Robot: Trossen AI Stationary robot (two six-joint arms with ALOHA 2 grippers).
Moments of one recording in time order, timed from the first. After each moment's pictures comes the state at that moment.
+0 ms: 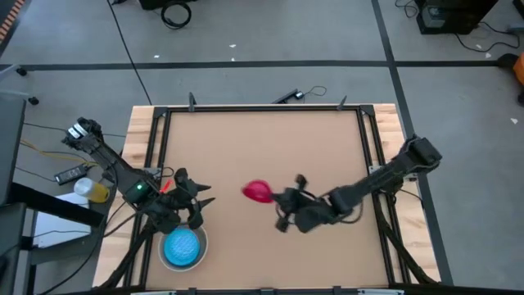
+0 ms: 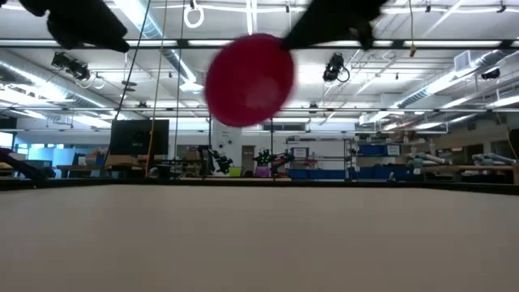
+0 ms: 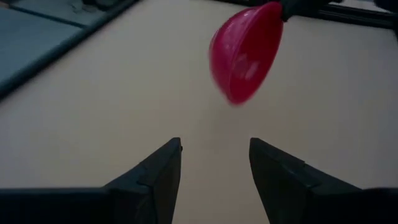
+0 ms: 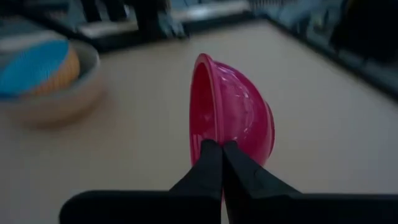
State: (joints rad) left arm -0.73 1.07 0.79 -0.63 -0.90 -0.84; right arm 0.46 1.64 1.10 -0.15 0.79 0.54
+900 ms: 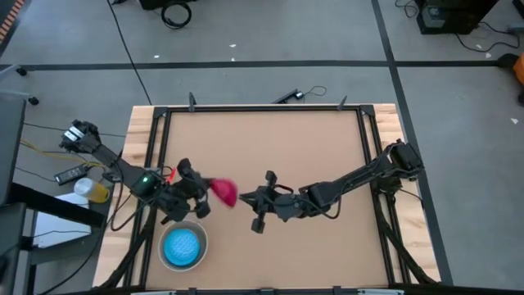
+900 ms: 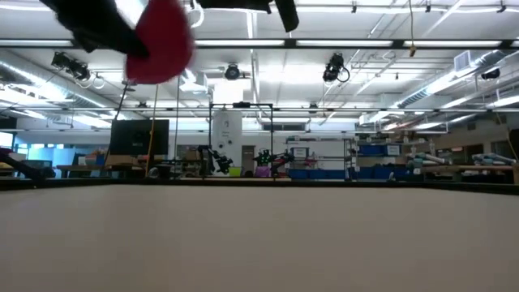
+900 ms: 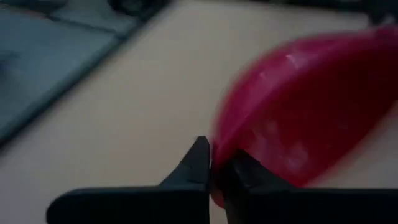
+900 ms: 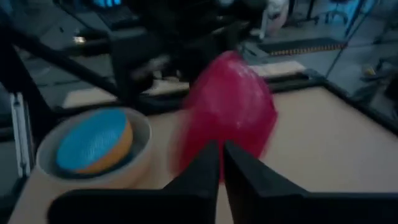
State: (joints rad) left arm -0.60 1.07 0.79 -0.60 -0.90 -0.69; right arm 0.34 1.83 1.33 0.15 0.58 0.24
